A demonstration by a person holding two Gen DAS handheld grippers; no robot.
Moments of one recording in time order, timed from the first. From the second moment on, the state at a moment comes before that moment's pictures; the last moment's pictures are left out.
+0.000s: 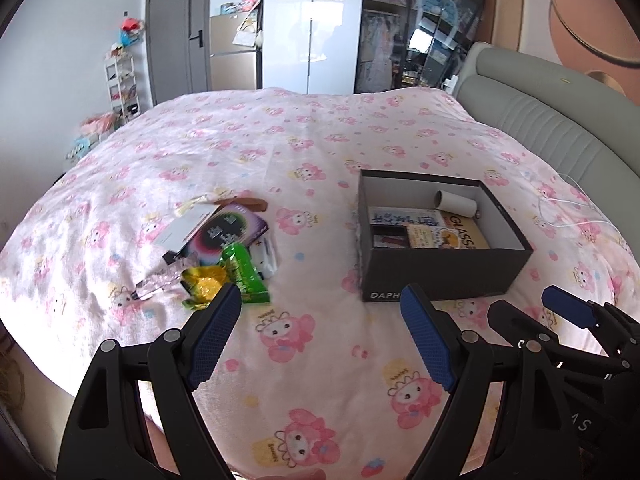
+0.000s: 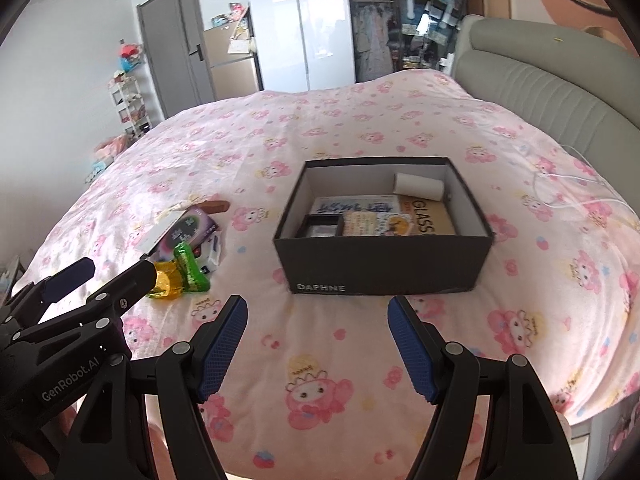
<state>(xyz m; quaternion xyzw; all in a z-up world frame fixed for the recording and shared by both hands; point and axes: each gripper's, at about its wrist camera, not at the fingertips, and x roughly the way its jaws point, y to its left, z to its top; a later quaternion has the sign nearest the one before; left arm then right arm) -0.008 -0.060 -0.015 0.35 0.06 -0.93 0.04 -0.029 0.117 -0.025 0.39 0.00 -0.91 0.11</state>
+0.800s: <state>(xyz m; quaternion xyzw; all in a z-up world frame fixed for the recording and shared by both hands) -0.017 -0.223 -0.100 0.40 0.18 -0.89 0.11 -0.080 -0.044 -0.085 0.42 0.09 -0.86 0.27</state>
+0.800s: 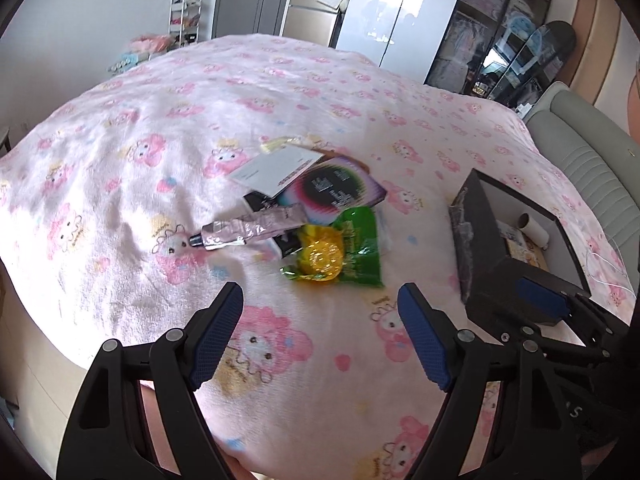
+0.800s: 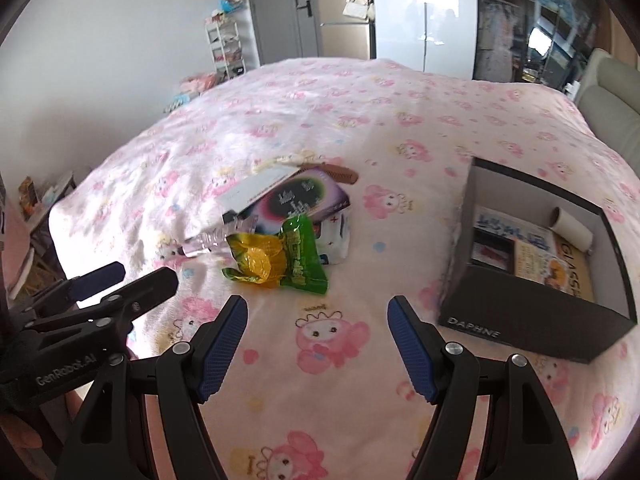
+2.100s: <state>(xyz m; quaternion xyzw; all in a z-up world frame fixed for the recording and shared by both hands) -0.112 -0.269 -0.219 0.43 0.28 -0.86 0.02 -0.188 -0.111 -0.201 0.51 0.08 -0.80 0.30</state>
